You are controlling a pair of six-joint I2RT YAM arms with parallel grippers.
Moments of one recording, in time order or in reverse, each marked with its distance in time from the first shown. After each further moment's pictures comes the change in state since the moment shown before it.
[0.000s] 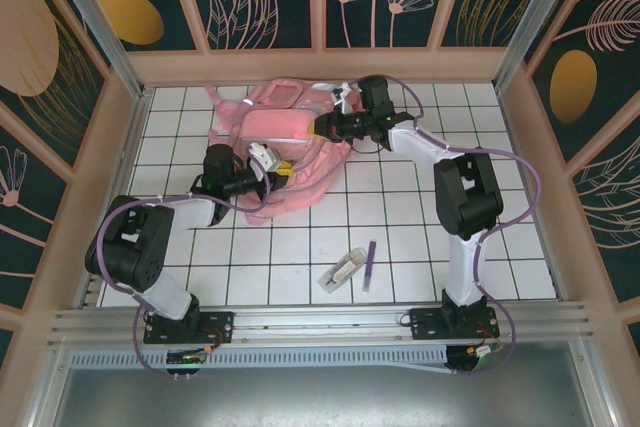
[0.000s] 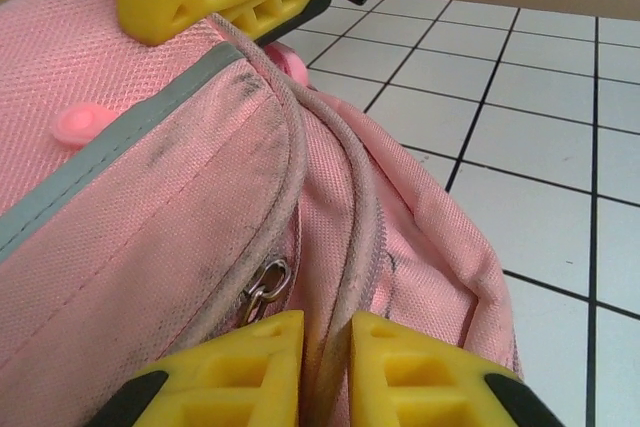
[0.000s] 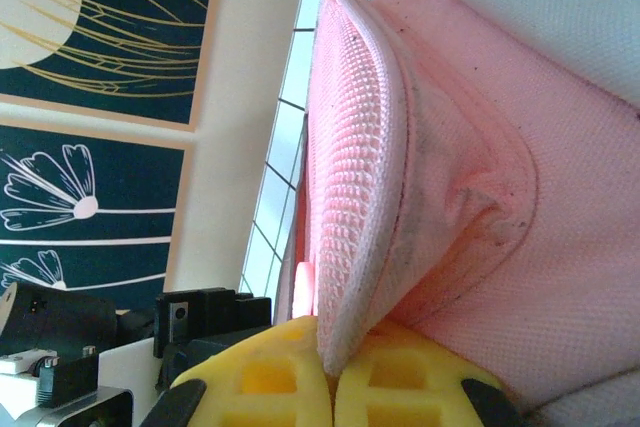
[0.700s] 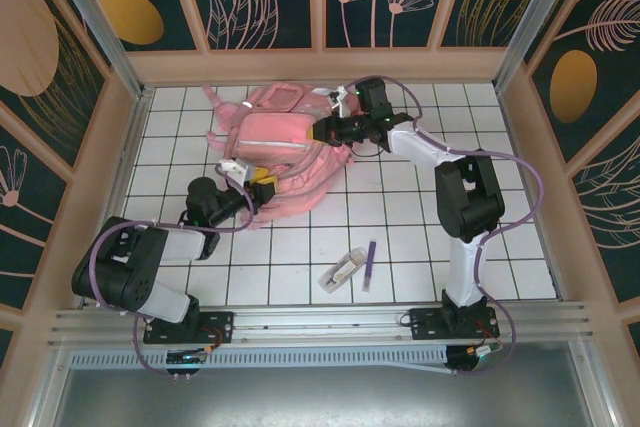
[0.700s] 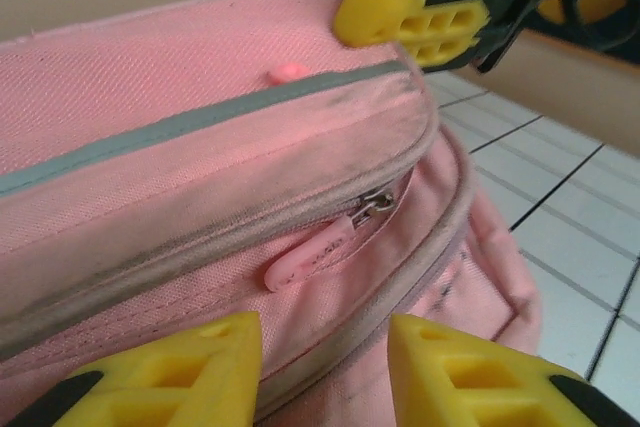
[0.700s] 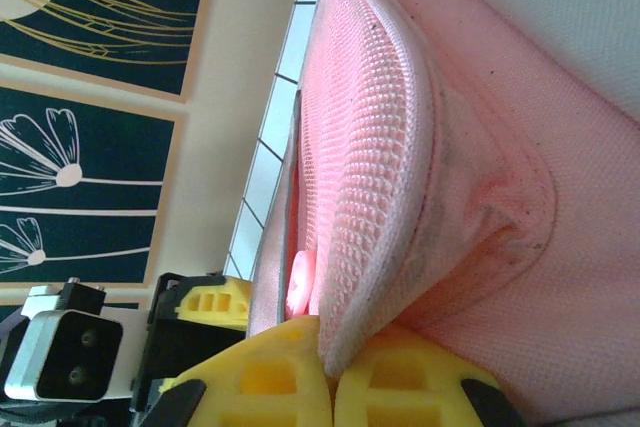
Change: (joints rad) left arm 0.019 -0.133 -0.326 0.420 -0.201 -0.450; right arm 0.014 -0.024 -0.011 -0.060 0.000 -0.098
